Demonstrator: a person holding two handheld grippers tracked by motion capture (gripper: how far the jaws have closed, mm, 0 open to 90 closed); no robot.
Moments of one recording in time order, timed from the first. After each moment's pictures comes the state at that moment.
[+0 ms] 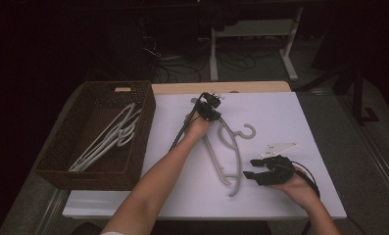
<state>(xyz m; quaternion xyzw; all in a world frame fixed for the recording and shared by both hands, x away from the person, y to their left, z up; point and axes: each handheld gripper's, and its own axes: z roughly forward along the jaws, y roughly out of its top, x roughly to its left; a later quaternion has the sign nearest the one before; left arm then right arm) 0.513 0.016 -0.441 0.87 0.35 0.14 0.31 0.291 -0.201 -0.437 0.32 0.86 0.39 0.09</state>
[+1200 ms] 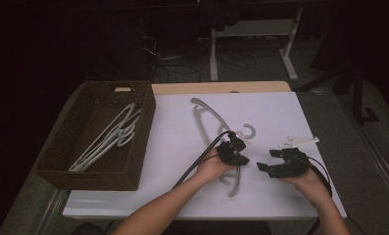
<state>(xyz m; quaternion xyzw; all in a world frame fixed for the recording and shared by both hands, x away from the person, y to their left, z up) 0.360 -0.033 -0.449 0.92 0.20 -0.01 0.34 0.300 -0.240 -0.433 0.40 0.82 0.40 0.13</state>
